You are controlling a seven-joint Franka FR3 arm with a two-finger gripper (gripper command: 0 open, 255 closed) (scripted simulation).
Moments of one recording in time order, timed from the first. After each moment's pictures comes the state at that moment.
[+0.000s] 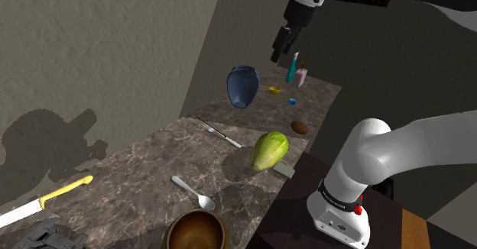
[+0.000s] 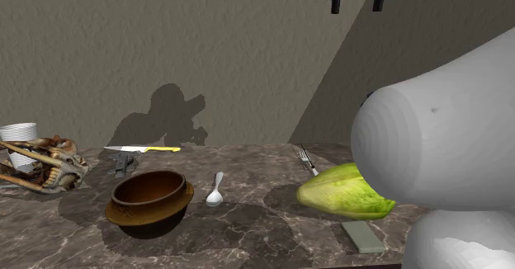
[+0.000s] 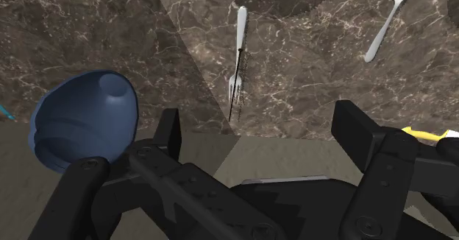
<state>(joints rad) 0.01 -0.83 0.03 -2.26 -0.03 1.66 -0.12</state>
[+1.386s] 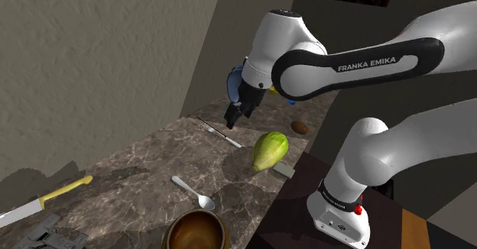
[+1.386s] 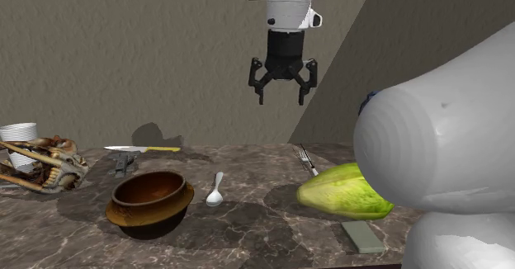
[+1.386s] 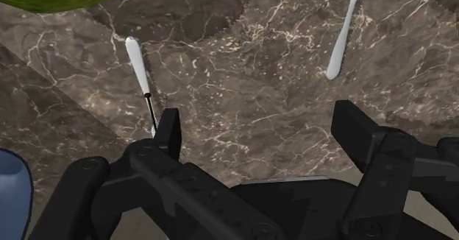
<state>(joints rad) 0.08 -0.72 0.33 -2.68 0.19 2.19 0.27</state>
